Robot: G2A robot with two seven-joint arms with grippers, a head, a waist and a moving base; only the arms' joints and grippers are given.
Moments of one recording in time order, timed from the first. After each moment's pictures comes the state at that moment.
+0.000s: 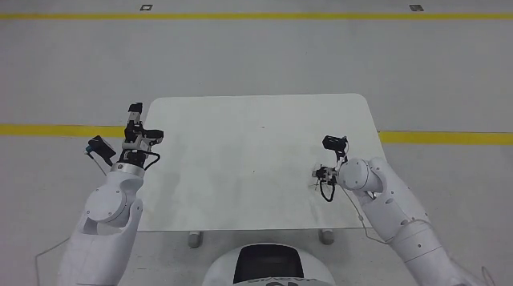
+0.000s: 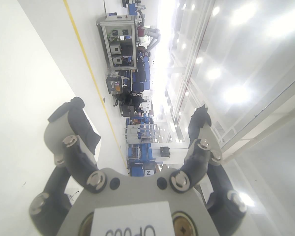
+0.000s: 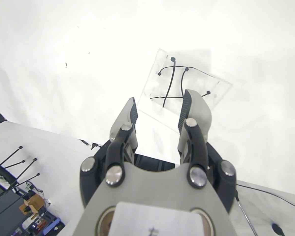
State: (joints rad) left arm 1.73 -1.15 -1.60 -1.80 -0.42 0.00 0.00; right arm -1.34 -1.17 1.14 -1.44 -0.78 0.34 0.99
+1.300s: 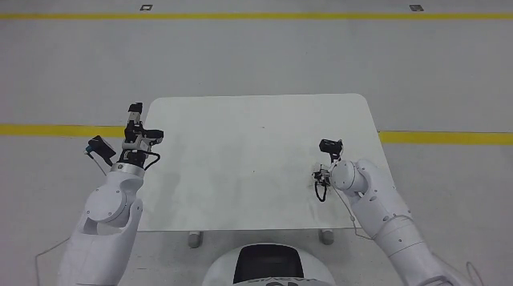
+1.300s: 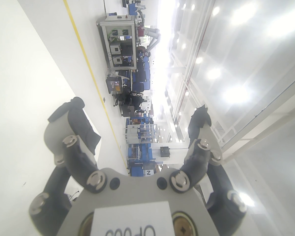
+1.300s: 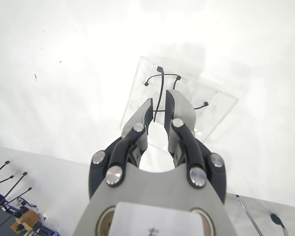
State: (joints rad) left arm 1.73 -1.15 -1.60 -1.80 -0.42 0.00 0.00; right arm -1.30 -1.28 1.15 -1.27 -0.90 0.34 0.96
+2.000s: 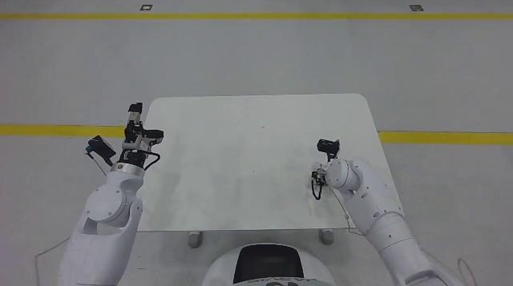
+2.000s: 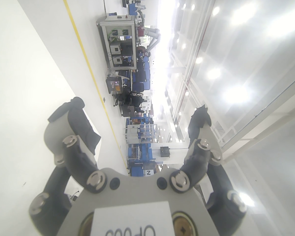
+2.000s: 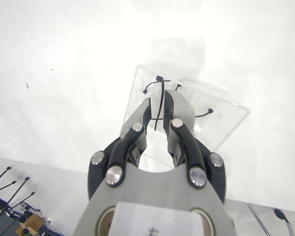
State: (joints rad) left arm 1.73 -1.15 -1.60 -1.80 -0.42 0.00 0.00; right arm -1.28 -1.35 1.18 -1.18 -0.97 0.34 0.95
